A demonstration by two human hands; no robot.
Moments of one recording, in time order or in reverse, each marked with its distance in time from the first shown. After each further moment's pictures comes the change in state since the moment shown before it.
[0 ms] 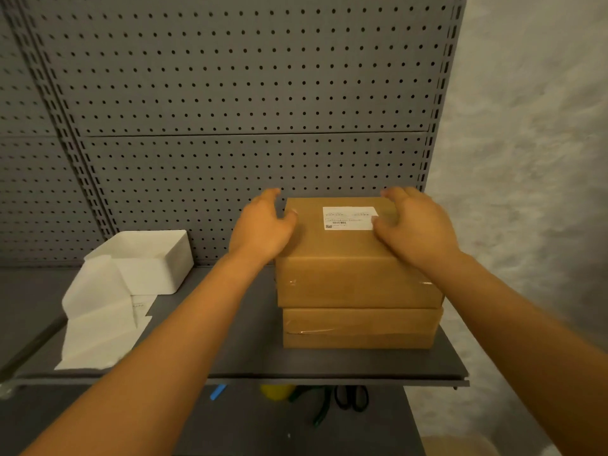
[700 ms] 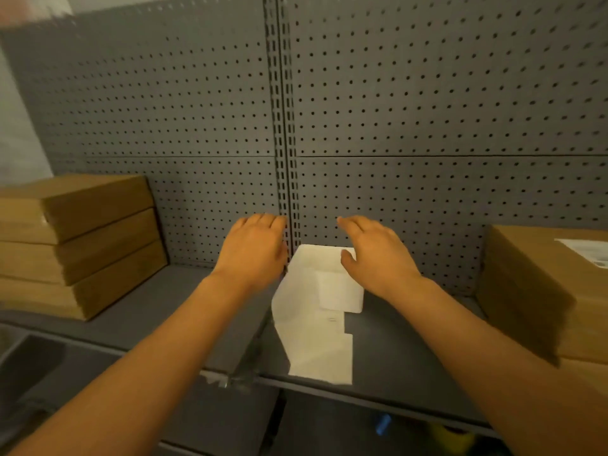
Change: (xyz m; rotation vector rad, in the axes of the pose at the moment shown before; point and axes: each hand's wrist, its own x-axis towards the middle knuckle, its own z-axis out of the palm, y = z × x) left_hand -0.009 -0.260 -0.261 0.793 0.047 0.213; right_hand 0.003 -0.370 0.127 0.115 -0.177 -0.407
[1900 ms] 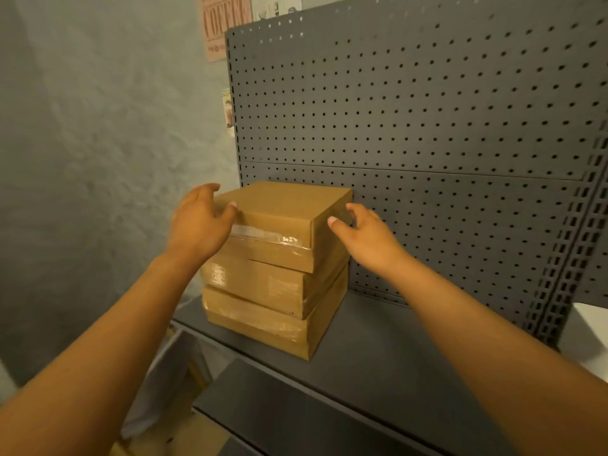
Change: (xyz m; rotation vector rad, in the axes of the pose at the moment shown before) left_hand -0.067 -0.521 -0.015 -0.307 0.261 -0.616; right_hand 0.236 -0.404 0.140 0.681 -0.125 0.069
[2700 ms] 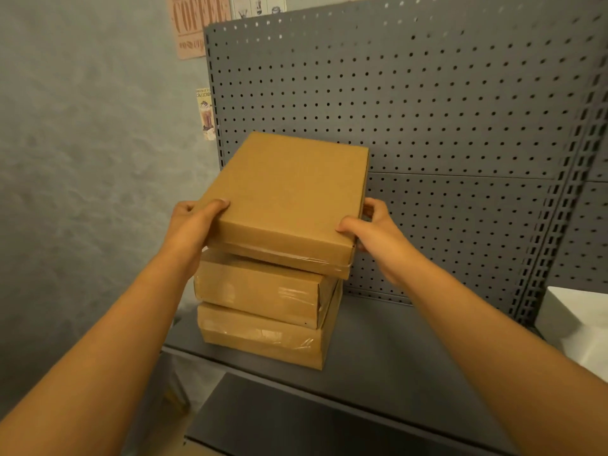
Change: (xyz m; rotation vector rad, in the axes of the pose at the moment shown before) left_hand 0.044 -0.040 0.015 -0.931 -0.172 -0.438; right_hand 0.006 -0.017 0.014 0.471 0.145 0.183
